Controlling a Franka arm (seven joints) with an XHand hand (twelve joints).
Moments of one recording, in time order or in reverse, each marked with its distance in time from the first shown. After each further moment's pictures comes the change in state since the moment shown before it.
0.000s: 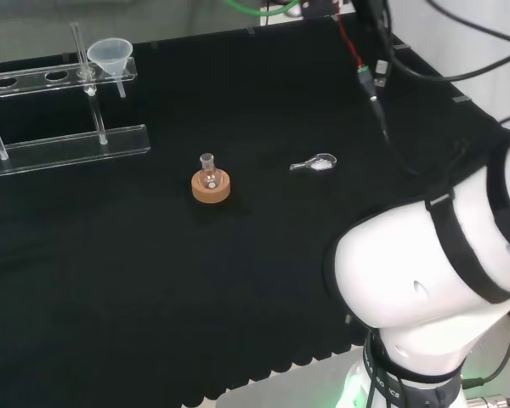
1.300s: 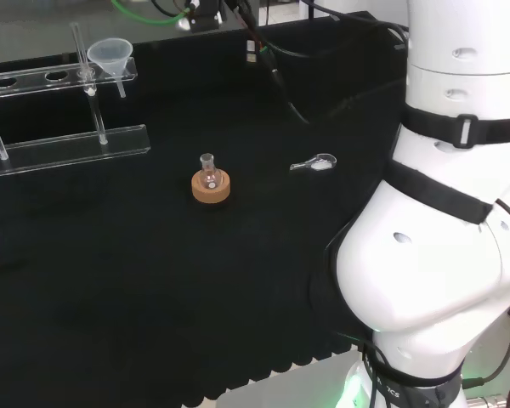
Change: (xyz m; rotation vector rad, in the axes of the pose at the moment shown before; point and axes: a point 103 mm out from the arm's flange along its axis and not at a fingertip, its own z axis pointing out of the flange) arm 0.105 0.181 0.143 0.083 0.101 -0.185
